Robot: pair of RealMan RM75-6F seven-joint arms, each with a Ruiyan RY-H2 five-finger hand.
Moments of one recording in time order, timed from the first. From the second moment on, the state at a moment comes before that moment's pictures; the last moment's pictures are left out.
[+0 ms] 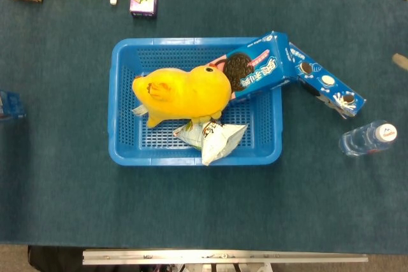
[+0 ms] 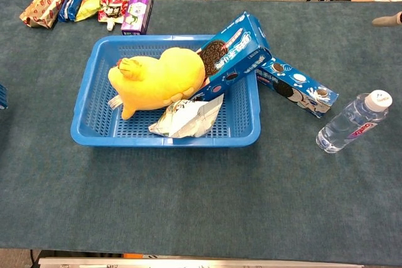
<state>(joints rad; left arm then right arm) -0.25 -0.85 -0.08 -2.07 1.09 1.37 0.30 0.48 -1.11 0.18 -1.60 -1.32 1.19 -0.10</state>
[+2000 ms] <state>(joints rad) -0.19 -1.00 -0.10 -1.86 1.36 1.43 0.02 0.15 -0.93 0.03 -1.98 -1.40 1.48 -0.44</state>
